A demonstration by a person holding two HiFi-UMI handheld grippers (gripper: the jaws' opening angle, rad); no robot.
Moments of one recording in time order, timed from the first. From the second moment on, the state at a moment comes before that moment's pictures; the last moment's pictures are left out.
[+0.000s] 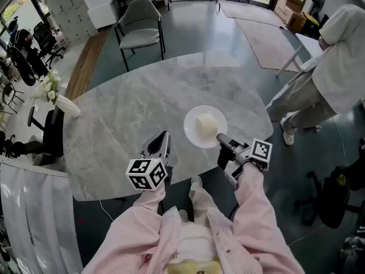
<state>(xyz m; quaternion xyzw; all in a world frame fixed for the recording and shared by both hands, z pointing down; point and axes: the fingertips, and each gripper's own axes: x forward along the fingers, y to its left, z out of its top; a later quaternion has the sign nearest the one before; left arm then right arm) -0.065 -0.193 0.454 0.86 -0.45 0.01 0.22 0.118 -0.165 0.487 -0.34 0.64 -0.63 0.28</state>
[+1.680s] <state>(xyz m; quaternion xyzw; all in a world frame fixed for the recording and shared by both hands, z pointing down) -0.046 -0.293 0.605 0.77 -0.48 0.08 0.40 0.110 -0.308 0.639 -0.36 0.59 -0.71 0.14</state>
